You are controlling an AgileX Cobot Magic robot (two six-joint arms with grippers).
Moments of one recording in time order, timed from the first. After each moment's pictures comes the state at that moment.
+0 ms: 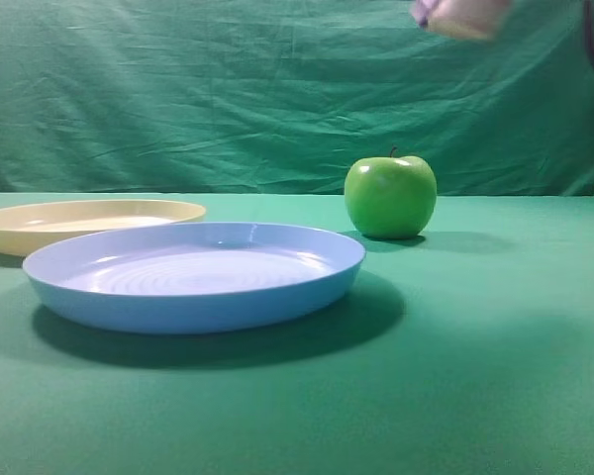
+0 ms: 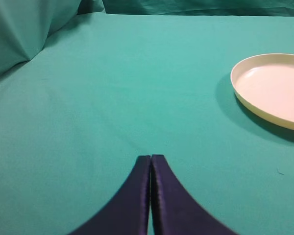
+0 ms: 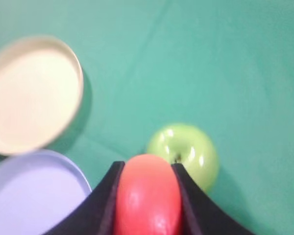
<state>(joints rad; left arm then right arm) 0.05 -0.02 0.01 0.33 0.38 -0.33 0.47 1.77 -1.55 0.62 0.65 -0.65</state>
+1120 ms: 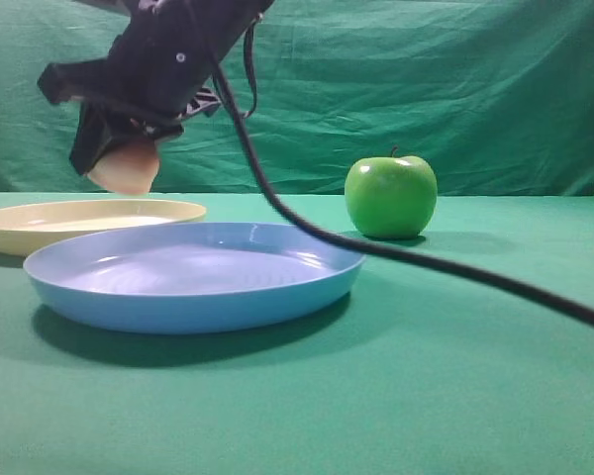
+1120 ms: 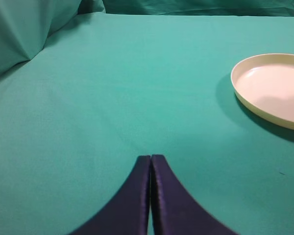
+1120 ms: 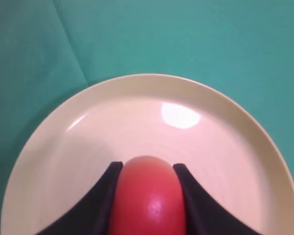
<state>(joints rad) 0.05 -0.02 0.01 0.33 0.38 -0.33 0.74 2.37 -1.93 0.64 0.49 -0.93</state>
